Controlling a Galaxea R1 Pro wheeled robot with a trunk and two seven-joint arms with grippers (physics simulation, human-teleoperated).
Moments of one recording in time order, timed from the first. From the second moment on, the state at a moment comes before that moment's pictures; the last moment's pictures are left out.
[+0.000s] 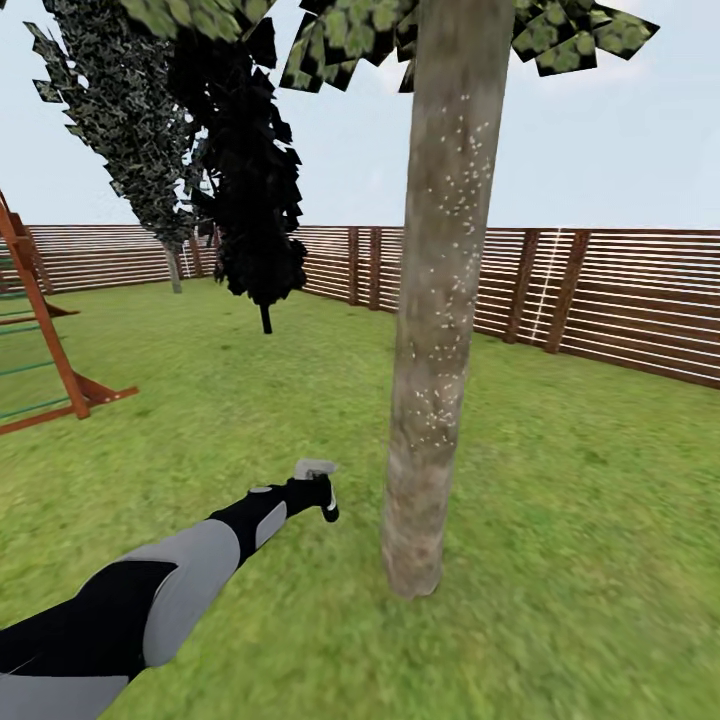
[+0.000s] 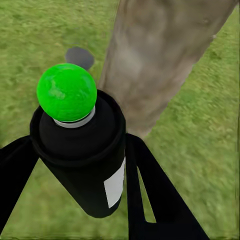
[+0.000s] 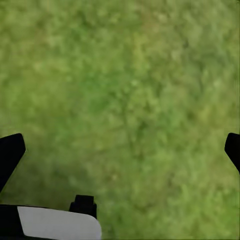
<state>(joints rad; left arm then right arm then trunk) -1.05 -0.13 0.02 -0.03 0.01 0.02 -0.29 -0.40 -0.06 0.08 0.06 0.09 -0.22 -0.03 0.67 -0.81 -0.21</state>
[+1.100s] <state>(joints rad) -1.05 -0.16 0.00 -0.03 -0.12 0.03 -0.41 -0.41 -0.06 0.08 0.06 0.09 -0.22 -0.03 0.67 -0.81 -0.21</state>
